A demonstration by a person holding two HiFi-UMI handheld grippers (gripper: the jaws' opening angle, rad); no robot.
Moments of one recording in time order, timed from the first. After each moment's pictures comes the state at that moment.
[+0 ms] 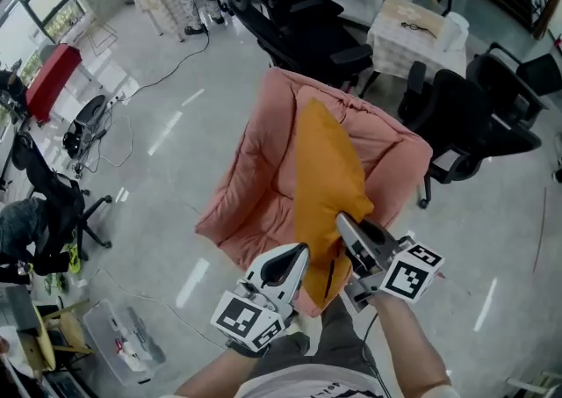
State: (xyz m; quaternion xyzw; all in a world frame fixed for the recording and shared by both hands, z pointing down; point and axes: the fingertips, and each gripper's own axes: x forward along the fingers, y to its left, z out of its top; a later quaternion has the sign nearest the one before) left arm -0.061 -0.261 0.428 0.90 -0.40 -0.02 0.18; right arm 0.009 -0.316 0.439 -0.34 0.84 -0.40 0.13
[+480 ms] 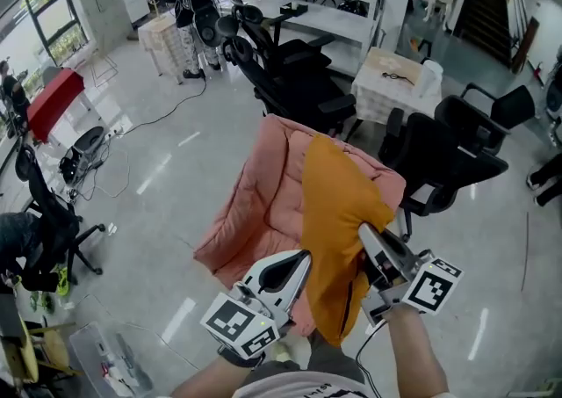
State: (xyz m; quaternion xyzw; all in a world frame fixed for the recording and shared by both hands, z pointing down) left arm -0.059 -0.224 0.312 0.92 -0.35 -0.08 0.14; right arm 0.046 -0.269 0.311 -0.38 0.85 -0.34 0.17
